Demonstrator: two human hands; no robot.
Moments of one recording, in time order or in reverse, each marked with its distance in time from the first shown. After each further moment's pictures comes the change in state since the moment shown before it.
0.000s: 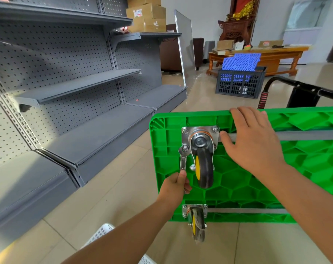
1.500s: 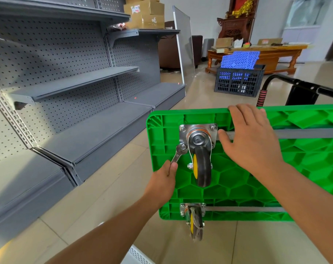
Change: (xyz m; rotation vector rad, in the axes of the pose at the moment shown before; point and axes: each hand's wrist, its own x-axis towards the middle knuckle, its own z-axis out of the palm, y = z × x) left_hand 0.006 0.012 -0.028 0.388 0.069 0.211; right_hand -0.001 -0.001 0.000 -0.008 -0.005 0.010
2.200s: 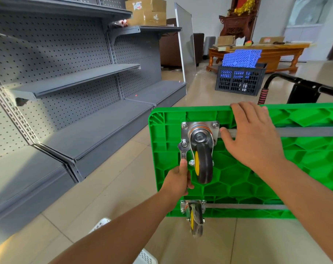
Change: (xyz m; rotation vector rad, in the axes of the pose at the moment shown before) left_hand 0.000 0.014 0.034 -0.455 -0.118 -0.298; right_hand 0.000 0.001 -0.002 0.013 -0.007 -0.013
